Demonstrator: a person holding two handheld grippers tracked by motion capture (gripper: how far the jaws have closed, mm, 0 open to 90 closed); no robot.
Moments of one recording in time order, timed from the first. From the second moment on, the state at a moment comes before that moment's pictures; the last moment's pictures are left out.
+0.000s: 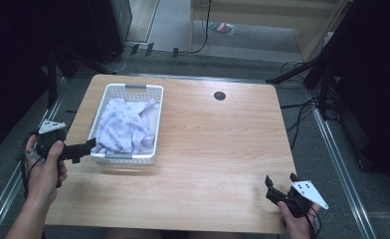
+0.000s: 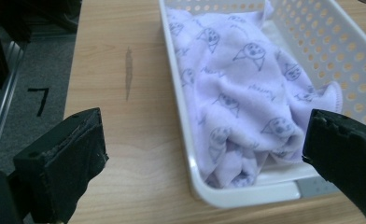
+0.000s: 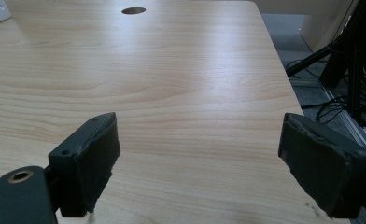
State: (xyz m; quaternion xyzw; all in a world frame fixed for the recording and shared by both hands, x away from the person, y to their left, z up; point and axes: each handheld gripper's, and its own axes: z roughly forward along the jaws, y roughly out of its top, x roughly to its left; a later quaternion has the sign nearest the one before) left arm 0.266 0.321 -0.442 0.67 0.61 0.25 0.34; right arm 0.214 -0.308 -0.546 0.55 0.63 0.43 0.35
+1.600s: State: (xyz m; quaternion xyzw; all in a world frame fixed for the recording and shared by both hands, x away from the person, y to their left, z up) left arm 0.399 0.242 -0.464 0.76 0.61 0.12 0.18; right arm 0.213 -0.308 -0.546 0.54 0.63 0.43 0.35
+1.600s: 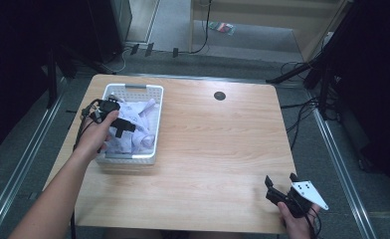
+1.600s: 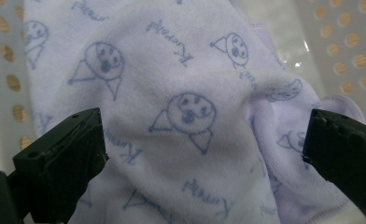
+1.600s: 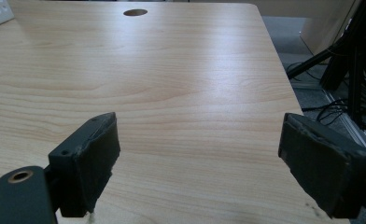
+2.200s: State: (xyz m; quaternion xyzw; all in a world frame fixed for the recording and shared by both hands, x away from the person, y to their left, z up) left arm 0.422 0.221 -0.503 0.76 0.63 0.14 0.09; right arm 0.212 -0.308 -0.546 0.54 0.63 0.44 0.35
